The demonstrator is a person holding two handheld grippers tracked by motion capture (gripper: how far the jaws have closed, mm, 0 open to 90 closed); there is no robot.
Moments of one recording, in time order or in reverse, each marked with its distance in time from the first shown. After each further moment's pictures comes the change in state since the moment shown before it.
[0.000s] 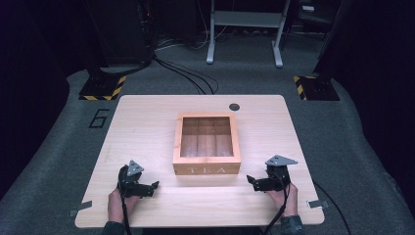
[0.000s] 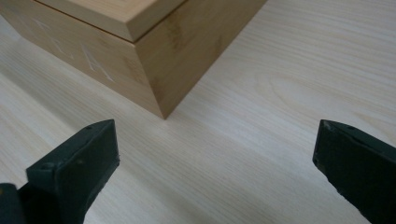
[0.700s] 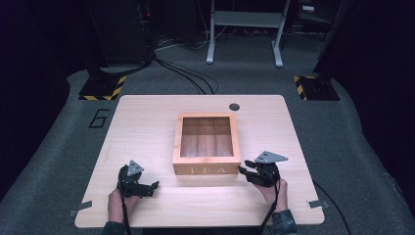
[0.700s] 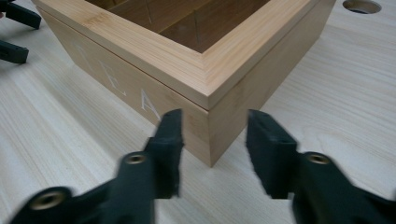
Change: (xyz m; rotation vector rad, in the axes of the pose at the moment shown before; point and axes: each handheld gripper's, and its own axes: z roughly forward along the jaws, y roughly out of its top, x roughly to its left) left arm 0.000 0.000 0.000 0.003 -0.004 0.001; right arm 0.025 0.024 0.008 -0.067 0.093 -0.071
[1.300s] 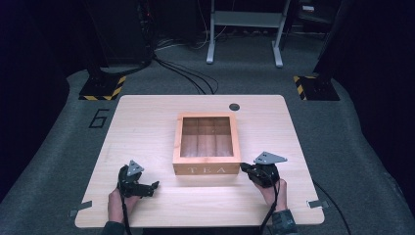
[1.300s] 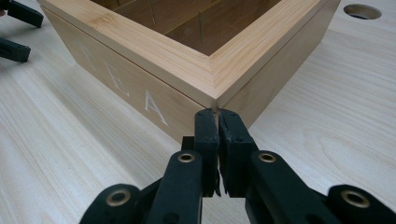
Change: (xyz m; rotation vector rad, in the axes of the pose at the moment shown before) left arm 0.000 0.000 0.000 -0.001 0.000 0.000; right arm 0.004 0.001 -0.001 -0.009 -0.008 -0.018
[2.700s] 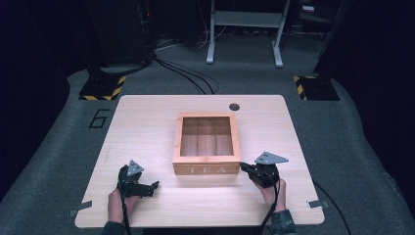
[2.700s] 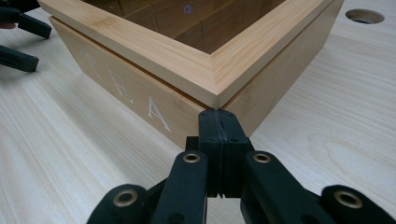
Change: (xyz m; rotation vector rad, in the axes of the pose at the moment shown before) left arm 0.000 0.000 0.000 0.001 -0.001 0.000; right arm -0.002 -0.002 0.001 -0.036 0.018 0.015
